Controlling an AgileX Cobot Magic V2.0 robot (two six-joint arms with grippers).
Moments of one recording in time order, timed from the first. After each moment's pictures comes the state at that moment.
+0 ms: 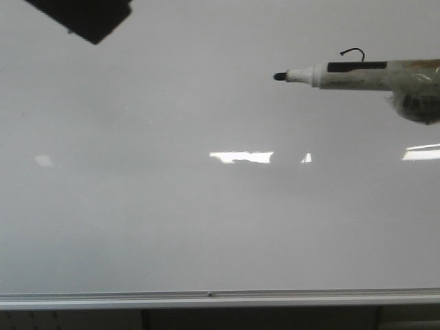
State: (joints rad) left arm -0.74 1.21 -1.15 -0.39 0.98 0.81; right arm 0.39 0.92 -0.84 0.45 1.05 -0.81
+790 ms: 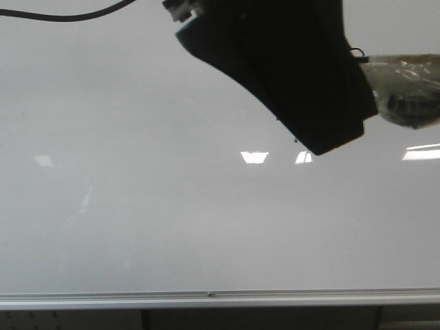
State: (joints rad) left arm -0.94 1.53 -1.33 -0.40 0.95 0.83; right arm 0.41 0.92 -0.84 0.50 1.06 -0.86
